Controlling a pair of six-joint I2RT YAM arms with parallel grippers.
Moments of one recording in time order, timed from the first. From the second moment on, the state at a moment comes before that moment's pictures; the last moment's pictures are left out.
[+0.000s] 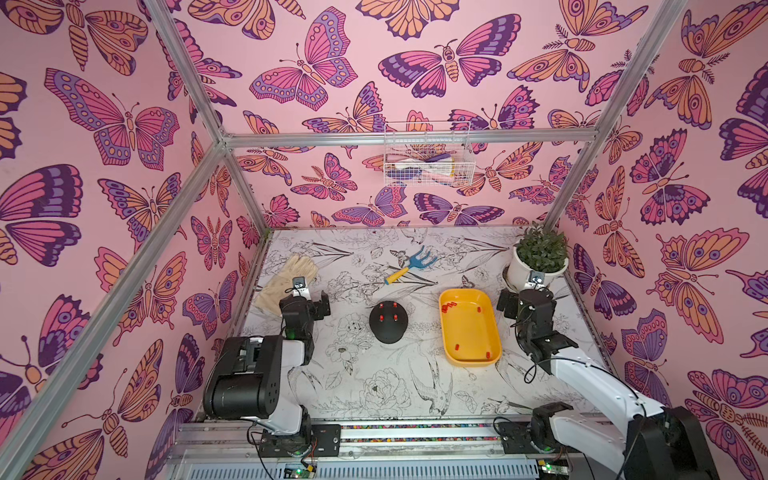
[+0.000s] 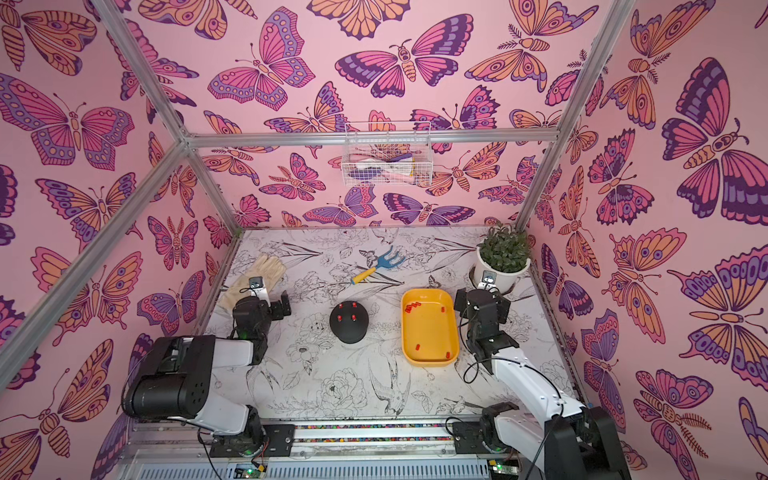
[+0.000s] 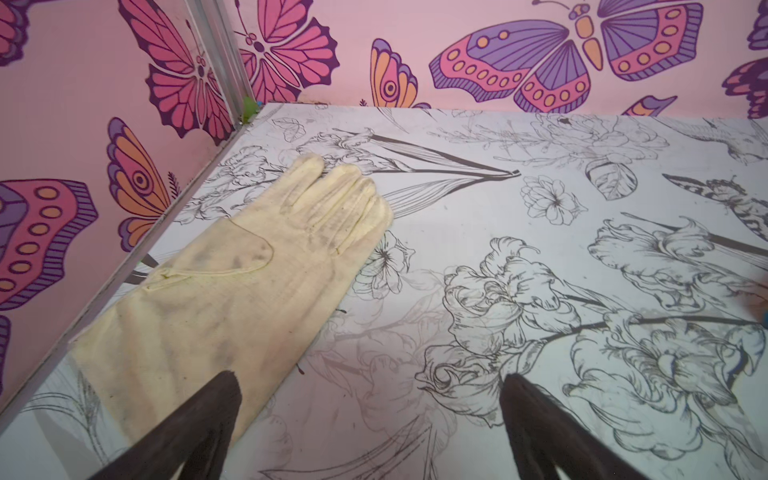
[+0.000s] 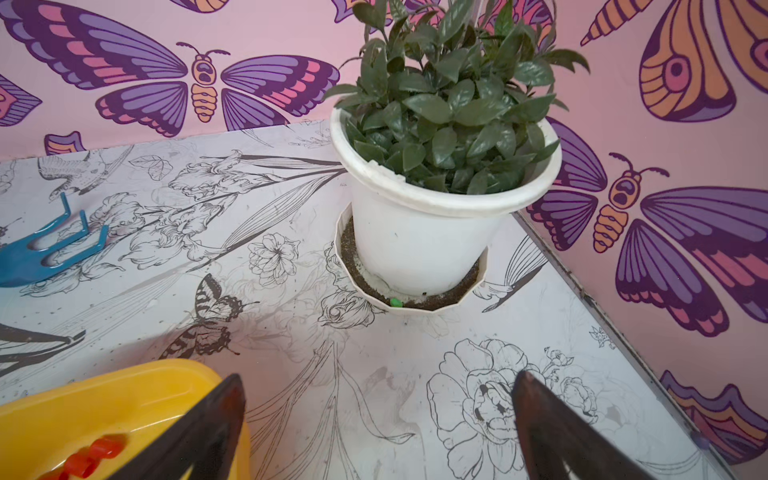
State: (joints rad) left arm 0.02 1.54 0.36 0.81 -0.11 -0.01; right arm 0.22 1.08 0.47 0.14 0.50 0.21
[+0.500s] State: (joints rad) left arm 0.02 1.54 0.36 0.84 -0.07 -0.01; right arm 0.11 1.17 0.42 0.31 0.48 0.18
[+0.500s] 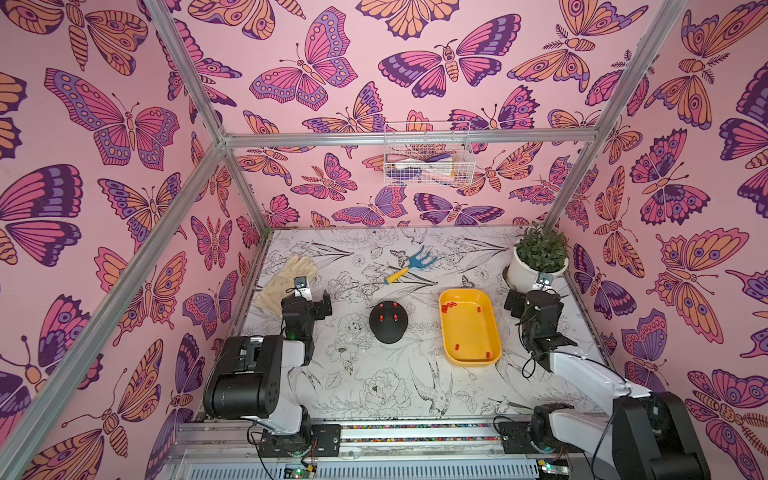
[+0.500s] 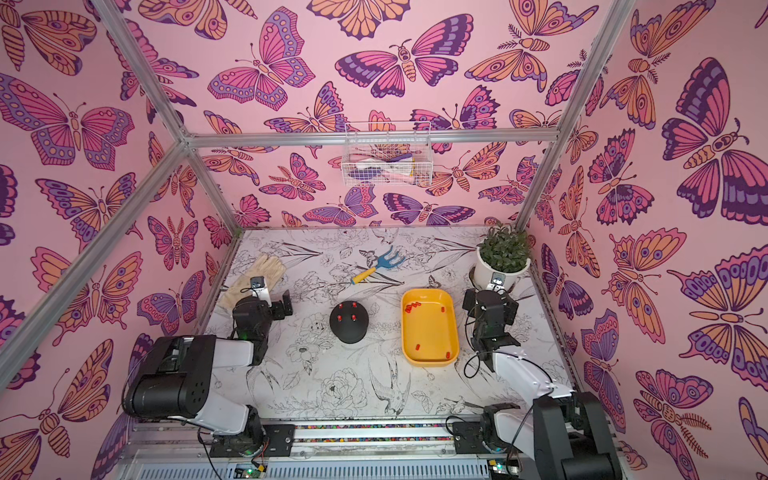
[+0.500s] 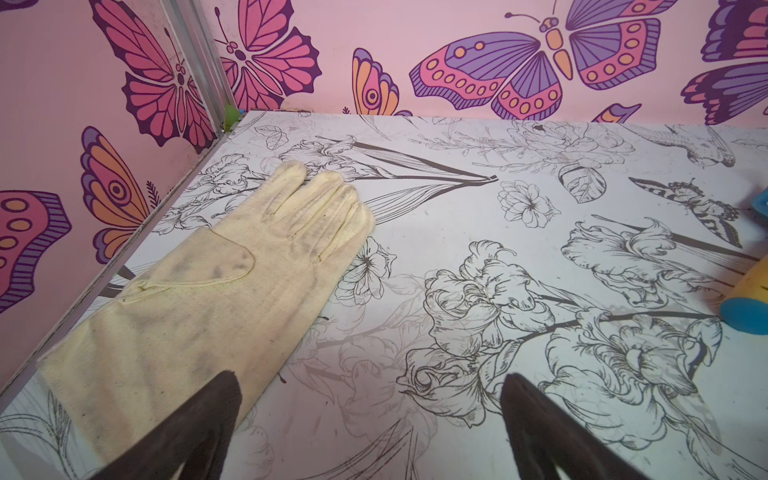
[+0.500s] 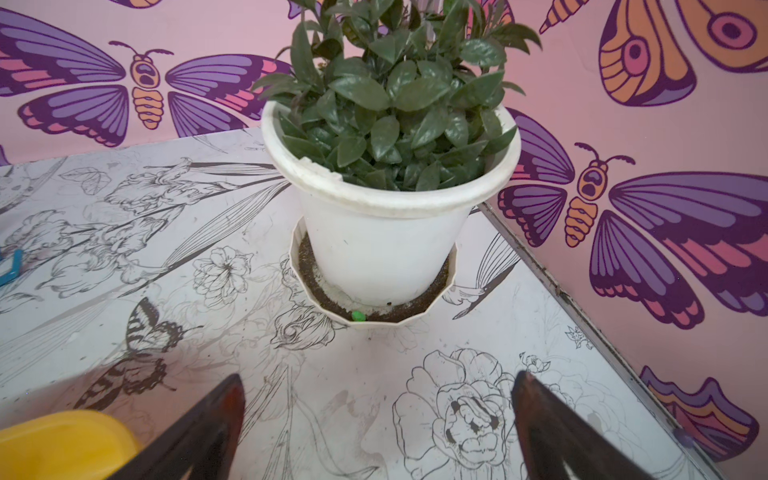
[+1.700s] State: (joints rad) left arm 0.02 1.54 0.36 0.84 -0.07 -0.01; right arm 0.03 1.52 0.36 0.77 0.30 0.12
